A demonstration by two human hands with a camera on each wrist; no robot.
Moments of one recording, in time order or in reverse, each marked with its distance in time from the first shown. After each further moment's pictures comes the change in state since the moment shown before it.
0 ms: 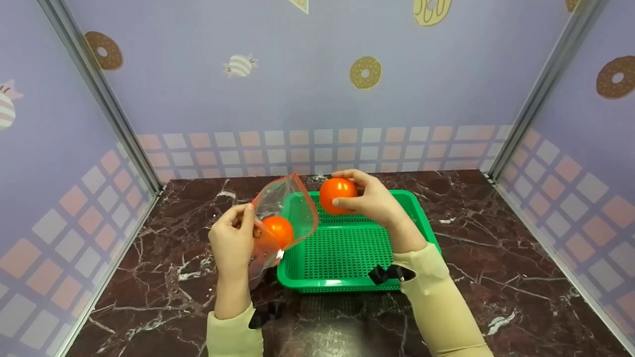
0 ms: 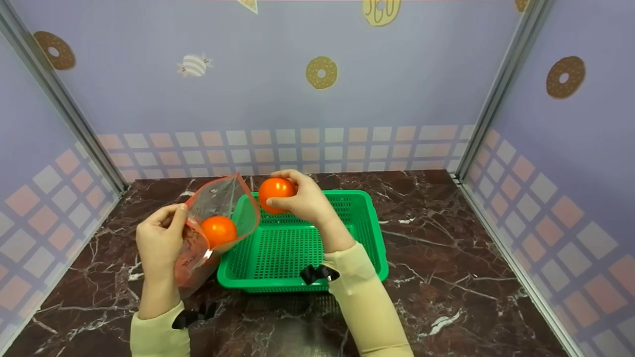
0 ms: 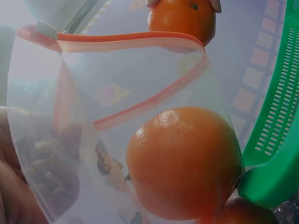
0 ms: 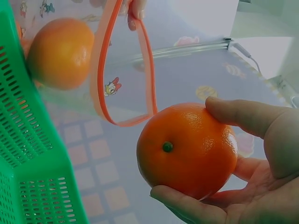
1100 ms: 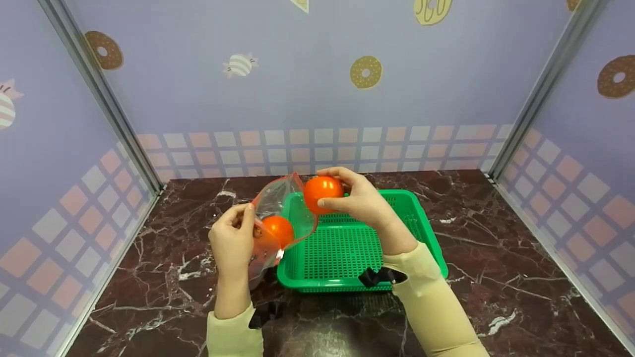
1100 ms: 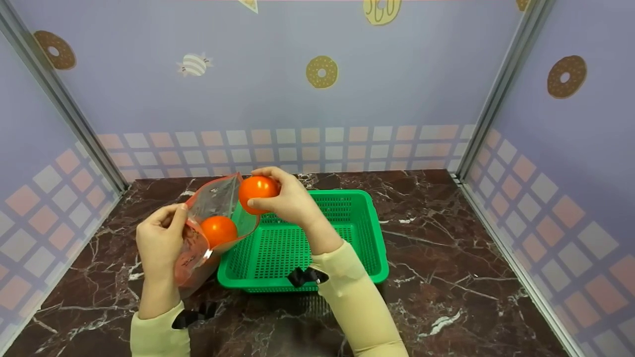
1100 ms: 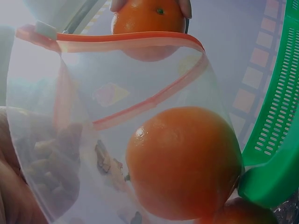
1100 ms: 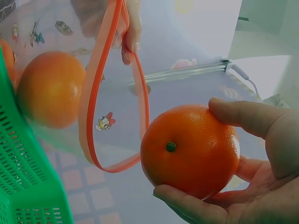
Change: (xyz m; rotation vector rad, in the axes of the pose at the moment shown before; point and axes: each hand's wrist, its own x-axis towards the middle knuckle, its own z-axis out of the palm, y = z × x) left_hand 0.000 0.001 0.000 0.015 0.005 -0.008; right_hand -0.005 -0.023 0.021 -0.018 -0.027 -0.085
